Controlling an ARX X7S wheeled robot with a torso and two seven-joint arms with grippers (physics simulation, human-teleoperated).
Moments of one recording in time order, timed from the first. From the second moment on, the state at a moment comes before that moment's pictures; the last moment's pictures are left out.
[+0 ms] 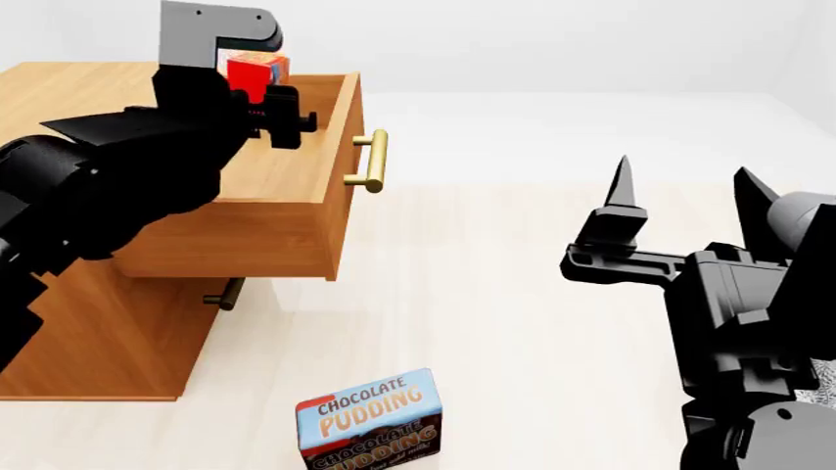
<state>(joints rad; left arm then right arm) -1.57 -0.54 1.29 -0.49 -1.44 -0.42 -0.54 0.58 0.65 -0.16 -0.90 1.13 0.80 1.07</state>
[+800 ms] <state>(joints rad) -1.54 -0.51 1.30 -0.56 -1.46 -0.45 -0.54 0.57 0.65 -0.18 -0.90 1.12 0.78 1.06</state>
